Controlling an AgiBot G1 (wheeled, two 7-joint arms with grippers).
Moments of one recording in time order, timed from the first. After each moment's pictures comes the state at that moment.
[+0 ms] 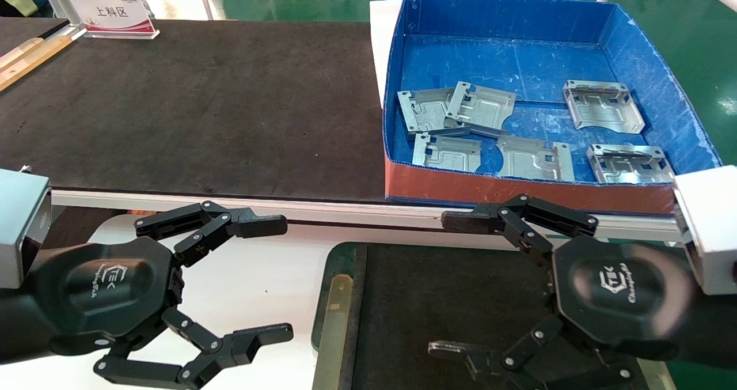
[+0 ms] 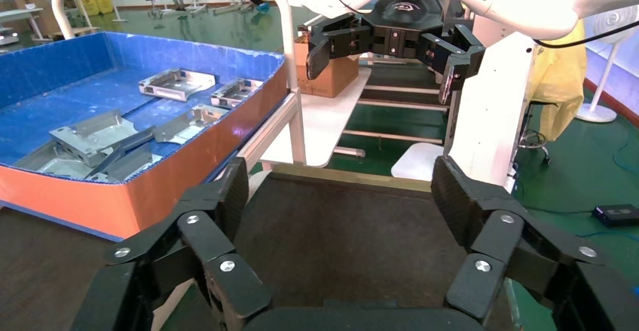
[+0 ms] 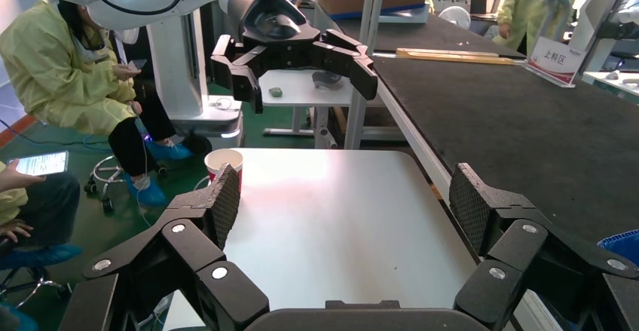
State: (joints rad) left arm -1.10 0.56 0.40 -1.25 0.64 1.44 -0.12; right arm 1.07 -0.61 -0.28 1.28 -0.73 -1.50 0.19
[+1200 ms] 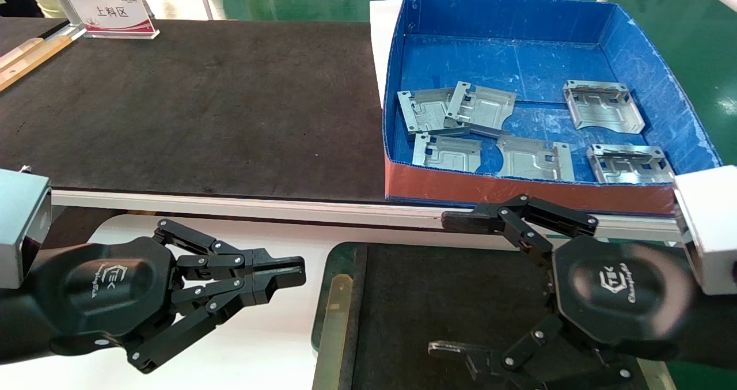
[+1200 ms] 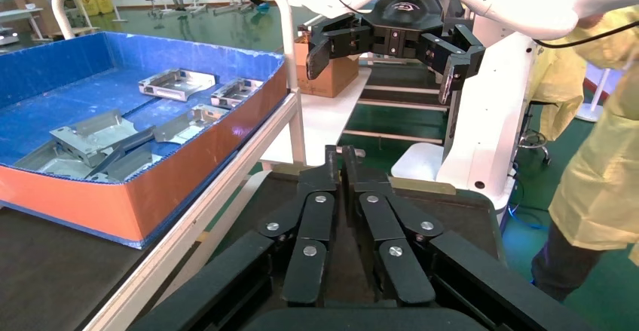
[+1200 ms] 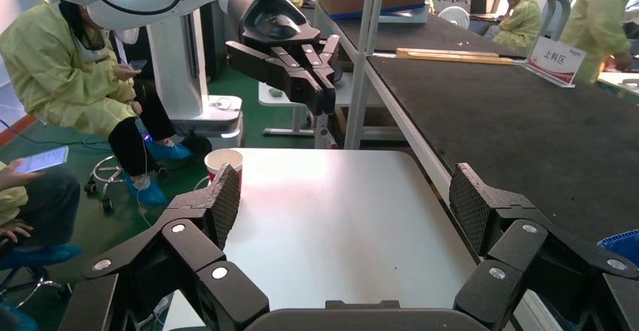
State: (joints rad) left arm -1.10 0.56 0.40 -1.25 0.64 1.44 -0.12; right arm 1.07 -0.61 -0.28 1.28 -0.73 -1.50 0.19
